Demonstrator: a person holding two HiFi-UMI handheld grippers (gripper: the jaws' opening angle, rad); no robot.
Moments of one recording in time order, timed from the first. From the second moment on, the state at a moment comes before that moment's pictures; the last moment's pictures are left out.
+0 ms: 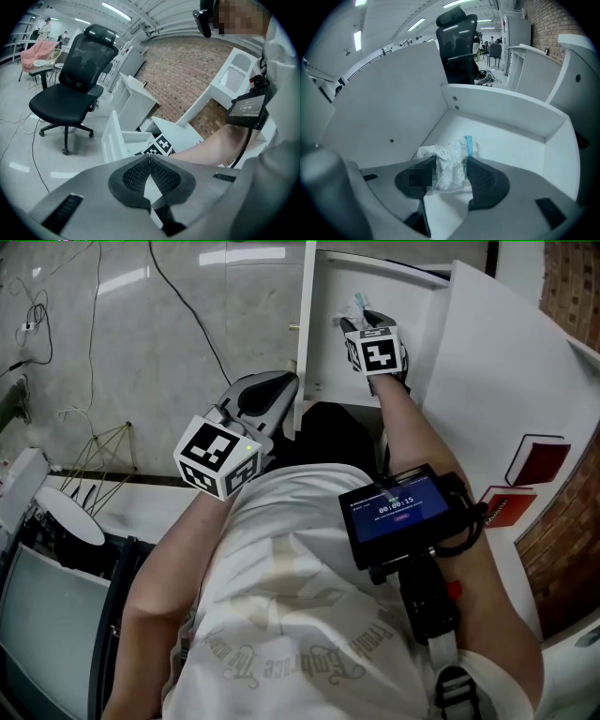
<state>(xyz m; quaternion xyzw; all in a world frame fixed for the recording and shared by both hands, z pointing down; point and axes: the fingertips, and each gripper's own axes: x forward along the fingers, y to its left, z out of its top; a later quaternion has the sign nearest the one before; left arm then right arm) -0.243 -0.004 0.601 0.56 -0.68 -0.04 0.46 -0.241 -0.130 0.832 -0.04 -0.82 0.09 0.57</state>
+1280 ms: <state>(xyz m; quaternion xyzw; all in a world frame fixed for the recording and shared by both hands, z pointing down) -0.227 0.003 0.602 0.54 -0.70 -0.04 0.47 -0.224 -0.130 0.853 -0.07 -0.81 0.06 0.58</state>
